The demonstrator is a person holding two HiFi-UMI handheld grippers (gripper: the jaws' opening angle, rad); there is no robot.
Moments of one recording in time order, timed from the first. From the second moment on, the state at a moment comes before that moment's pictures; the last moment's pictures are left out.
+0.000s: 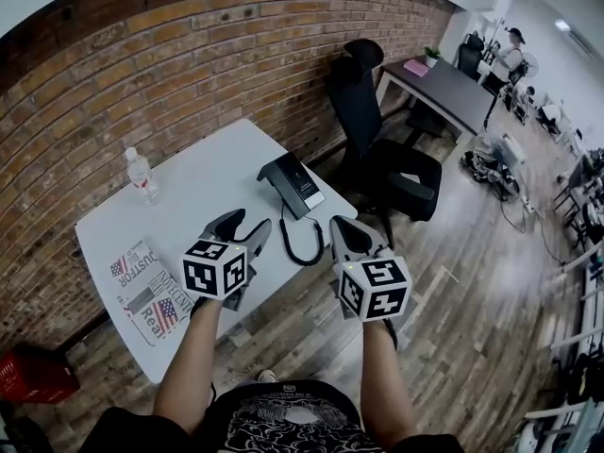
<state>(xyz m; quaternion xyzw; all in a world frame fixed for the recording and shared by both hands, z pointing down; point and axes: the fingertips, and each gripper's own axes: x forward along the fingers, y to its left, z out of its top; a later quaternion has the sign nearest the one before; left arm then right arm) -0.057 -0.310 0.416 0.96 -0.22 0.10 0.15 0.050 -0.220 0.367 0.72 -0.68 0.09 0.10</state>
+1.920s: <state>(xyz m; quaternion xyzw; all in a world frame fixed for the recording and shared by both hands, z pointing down) 0.079 -0.453 0.586 0.83 -0.22 0.02 0.52 0.181 -0.438 0.452 0.54 -0.82 0.13 0.14</state>
